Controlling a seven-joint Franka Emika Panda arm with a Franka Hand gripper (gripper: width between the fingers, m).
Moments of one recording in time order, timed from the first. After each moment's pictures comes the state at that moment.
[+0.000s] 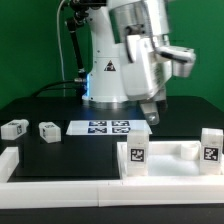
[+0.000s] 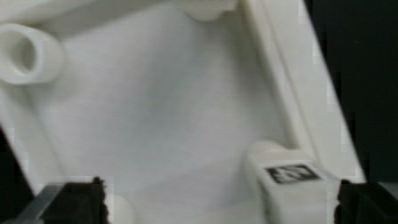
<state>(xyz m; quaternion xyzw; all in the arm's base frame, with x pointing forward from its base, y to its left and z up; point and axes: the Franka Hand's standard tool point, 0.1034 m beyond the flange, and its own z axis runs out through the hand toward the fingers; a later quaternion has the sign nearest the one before) 0.582 0.055 0.108 -0.58 0.81 0.05 0.09</state>
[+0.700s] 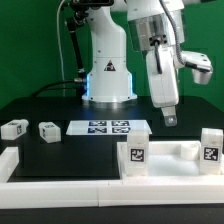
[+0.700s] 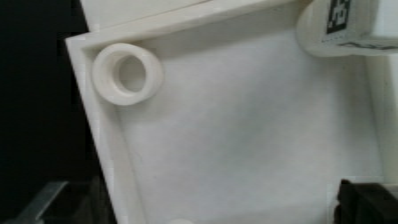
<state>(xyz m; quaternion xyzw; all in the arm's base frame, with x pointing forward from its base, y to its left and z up) 0.556 0.072 0.096 -0.62 0.78 0.08 0.07</state>
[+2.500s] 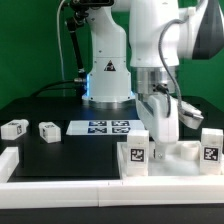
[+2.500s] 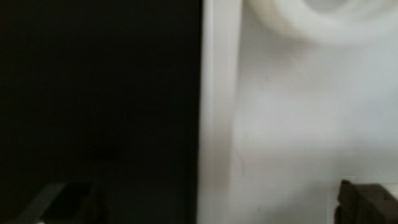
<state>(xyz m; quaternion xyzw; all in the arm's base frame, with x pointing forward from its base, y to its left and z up) 0.495 0.064 0.007 -0.73 0.69 0.00 0.02</state>
